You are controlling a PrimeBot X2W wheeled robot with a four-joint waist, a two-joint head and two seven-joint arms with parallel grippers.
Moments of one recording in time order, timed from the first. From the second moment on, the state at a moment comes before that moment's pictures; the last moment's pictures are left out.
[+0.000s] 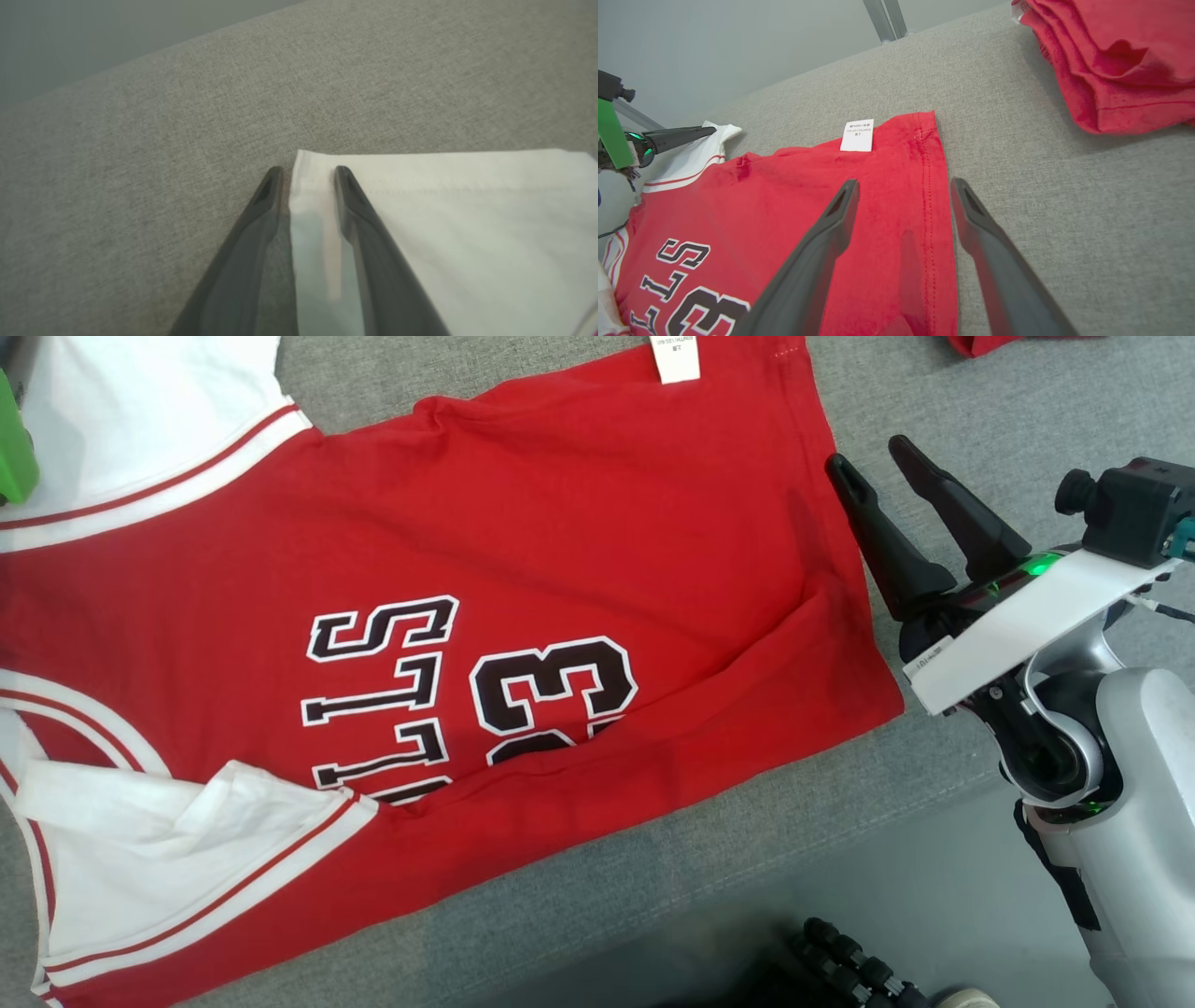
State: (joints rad) left arm -1.08 0.63 -0.45 0.52 -0.67 -0.12 0.47; right arm -0.50 -0.29 0.24 -0.07 0.72 0.13 0.18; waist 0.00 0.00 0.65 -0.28
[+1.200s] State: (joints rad) left arm -1.07 0.59 -0.63 0.33 -0.79 -0.13 0.36; right arm -0.96 -0.35 0.34 0.54 0.55 0.13 0.38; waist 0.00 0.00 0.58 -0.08
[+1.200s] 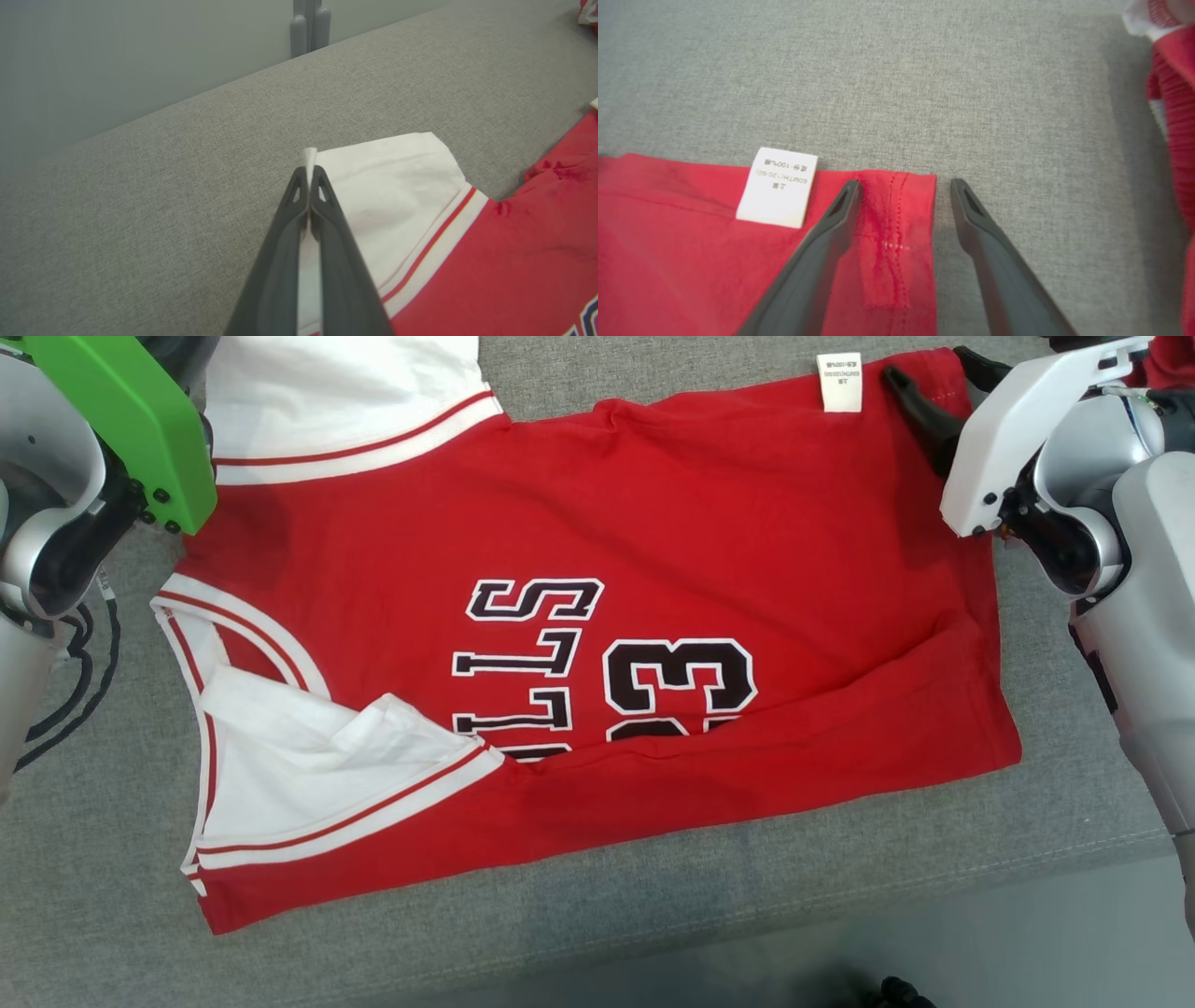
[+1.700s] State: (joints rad) left arm -1.03 0.63 -0.65 0.27 -0.85 -0.13 0.28; right arm -0.98 -0.37 0.41 0.57 0.58 0.13 0.28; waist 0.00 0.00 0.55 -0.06
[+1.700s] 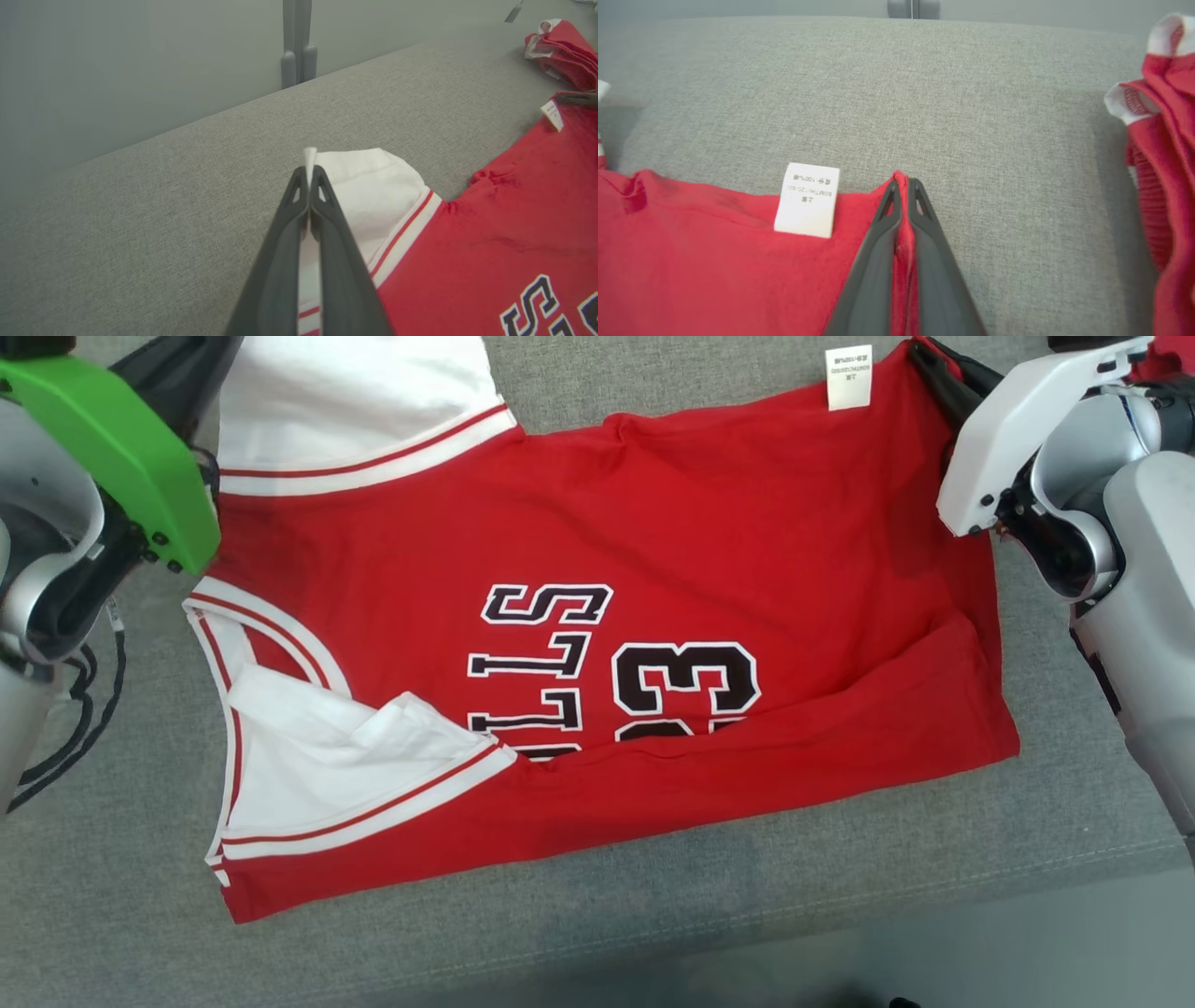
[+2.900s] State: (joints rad) left arm -0.08 0.91 -0.58 -0.51 -0.87 0.25 -0.14; right arm -0.46 -0.57 0.39 0.13 0.76 0.13 -0.01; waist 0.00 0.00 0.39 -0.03
